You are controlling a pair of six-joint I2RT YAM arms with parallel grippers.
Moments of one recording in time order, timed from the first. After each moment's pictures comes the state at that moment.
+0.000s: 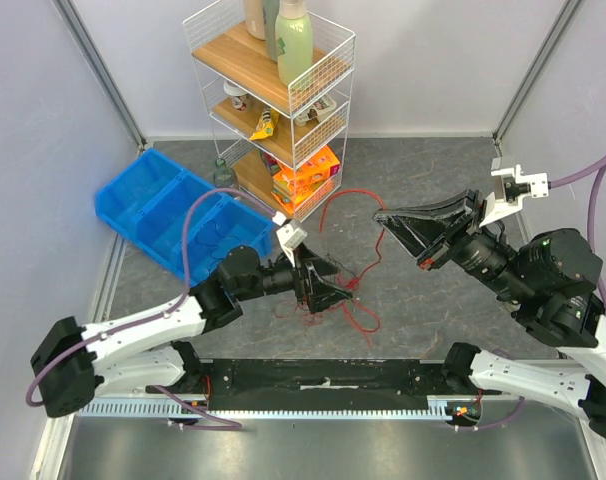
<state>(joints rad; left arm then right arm) -0.96 1.02 0.60 0.39 0.30 -0.51 1.01 0.76 1.29 -0.21 0.04 0.41</state>
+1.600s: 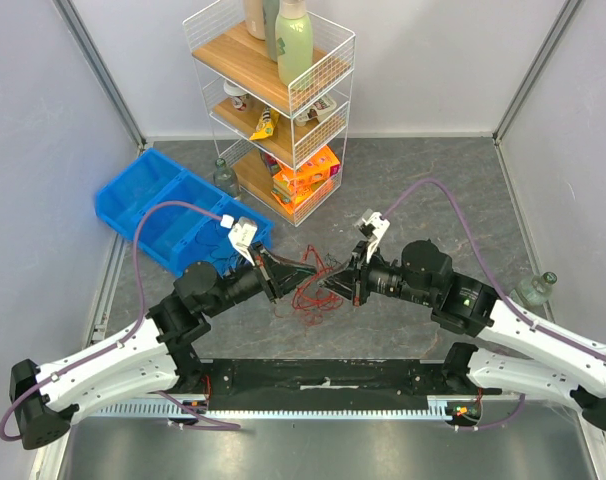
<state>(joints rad) -0.96 0.71 0.55 0.25 0.10 -0.66 1.01 0.87 0.82 -0.15 -0.17 0.47</state>
